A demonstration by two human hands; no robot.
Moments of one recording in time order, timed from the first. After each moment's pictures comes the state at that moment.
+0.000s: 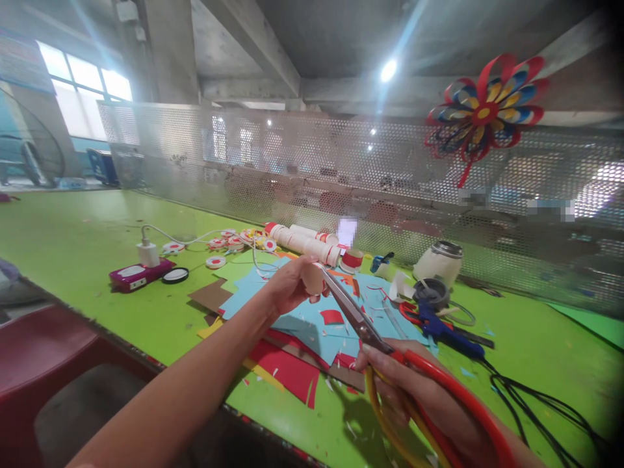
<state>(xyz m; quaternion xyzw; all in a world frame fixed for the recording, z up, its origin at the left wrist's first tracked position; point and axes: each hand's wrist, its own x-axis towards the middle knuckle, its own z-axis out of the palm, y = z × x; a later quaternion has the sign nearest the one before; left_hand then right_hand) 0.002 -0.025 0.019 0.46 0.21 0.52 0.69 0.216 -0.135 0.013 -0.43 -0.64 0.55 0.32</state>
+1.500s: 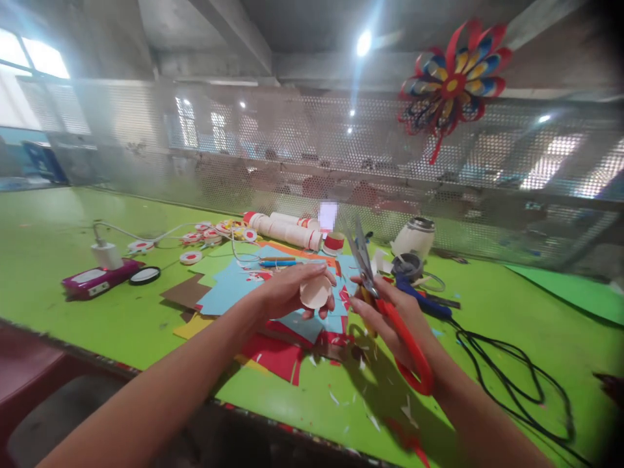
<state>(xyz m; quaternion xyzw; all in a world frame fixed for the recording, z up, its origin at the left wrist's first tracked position) 0.024 -0.044 0.012 0.57 0.20 0.33 0.72 0.227 -0.108 0.025 -0.47 -0.77 0.19 0.39</state>
